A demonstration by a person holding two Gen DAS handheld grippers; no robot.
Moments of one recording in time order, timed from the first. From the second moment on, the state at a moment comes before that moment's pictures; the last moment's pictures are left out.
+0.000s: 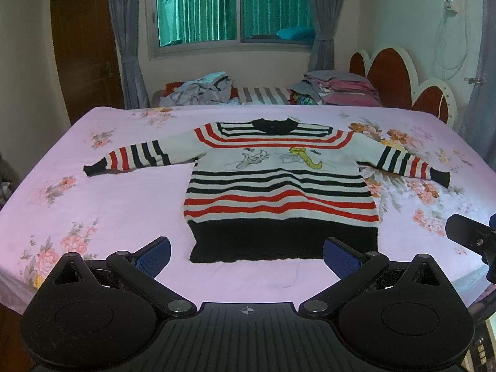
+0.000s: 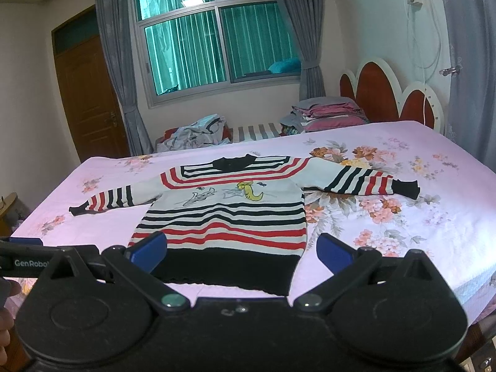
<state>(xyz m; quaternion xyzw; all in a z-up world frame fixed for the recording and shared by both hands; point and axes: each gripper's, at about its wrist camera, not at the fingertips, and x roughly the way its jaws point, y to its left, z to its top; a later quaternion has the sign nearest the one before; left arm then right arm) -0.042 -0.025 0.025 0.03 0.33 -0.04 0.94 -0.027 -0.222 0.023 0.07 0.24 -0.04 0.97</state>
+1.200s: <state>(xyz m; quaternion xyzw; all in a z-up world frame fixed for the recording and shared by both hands) -0.007 -0.020 0.010 0.02 0.35 -0.03 0.94 -0.004 -0.217 0.009 0.08 0.25 -0.04 0.96</state>
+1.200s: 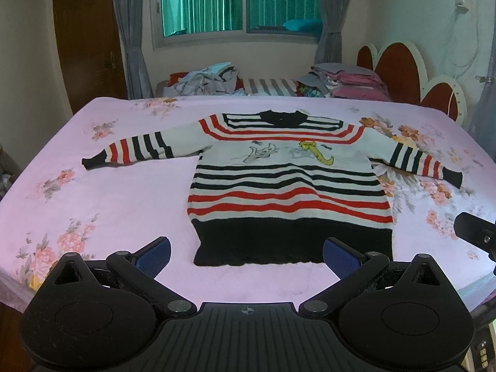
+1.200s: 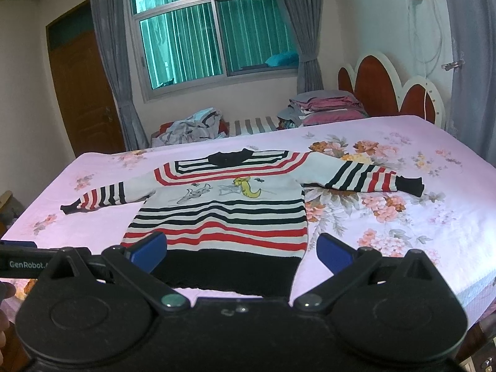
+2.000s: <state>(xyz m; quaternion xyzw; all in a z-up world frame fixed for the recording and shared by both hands) 0.133 -0.012 -0.018 0.03 0.37 -0.05 0.93 0.106 -0.236 -0.007 0.09 0.28 -0.11 0.95</state>
